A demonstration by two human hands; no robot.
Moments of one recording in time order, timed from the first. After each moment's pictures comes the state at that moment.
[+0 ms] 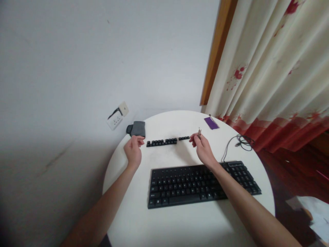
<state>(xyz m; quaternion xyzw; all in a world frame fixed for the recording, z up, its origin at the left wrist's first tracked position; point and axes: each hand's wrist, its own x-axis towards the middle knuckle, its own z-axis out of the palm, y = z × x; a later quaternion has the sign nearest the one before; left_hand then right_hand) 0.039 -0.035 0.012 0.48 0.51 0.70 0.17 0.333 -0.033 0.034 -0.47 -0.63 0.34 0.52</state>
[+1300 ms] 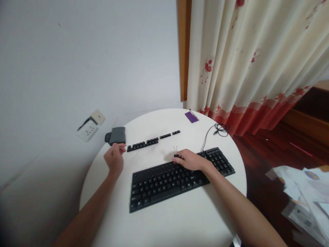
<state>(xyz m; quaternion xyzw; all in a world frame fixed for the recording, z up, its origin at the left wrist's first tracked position) 0.040 -0.022 -0.009 0.51 0.57 0.64 0.12 0.383 -0.078 0.024 -0.41 -0.82 0.34 0.21</state>
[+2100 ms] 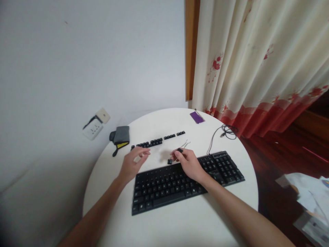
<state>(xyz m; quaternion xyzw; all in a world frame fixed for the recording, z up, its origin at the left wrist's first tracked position) 0.073 -0.057 0.021 0.76 0.46 0.44 0.13 0.348 -0.087 0.018 -0.43 -0.63 0.45 0.48</state>
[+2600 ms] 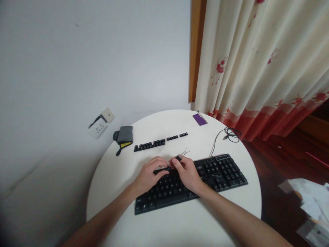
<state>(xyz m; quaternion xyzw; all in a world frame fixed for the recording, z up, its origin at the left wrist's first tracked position) 0.127 -0.098 0.021 0.84 0.32 0.37 0.23 0.319 -0.112 0.014 -0.43 -0.61 0.45 0.49</state>
